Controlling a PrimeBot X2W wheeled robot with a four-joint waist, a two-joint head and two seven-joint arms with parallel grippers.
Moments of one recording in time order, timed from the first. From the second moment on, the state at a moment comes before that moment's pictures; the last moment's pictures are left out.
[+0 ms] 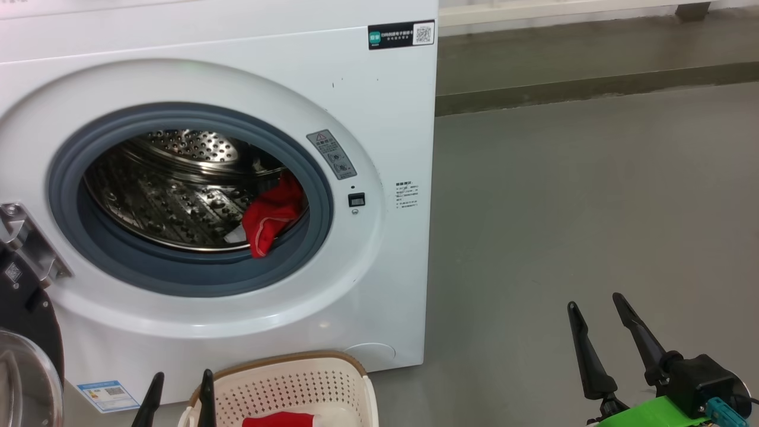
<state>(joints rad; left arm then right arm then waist) 0.13 0.05 0.04 0.14 -0.16 -0.04 -0.25 0.08 -0.04 -0.01 0.11 0.22 0.12 -0.26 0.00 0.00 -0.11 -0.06</state>
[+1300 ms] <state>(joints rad) -0.34 0.09 0.06 0.45 -0.27 -0.10 -0.25 -0.05 -0.04 0.02 0.10 0.20 0.12 -0.26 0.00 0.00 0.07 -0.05</state>
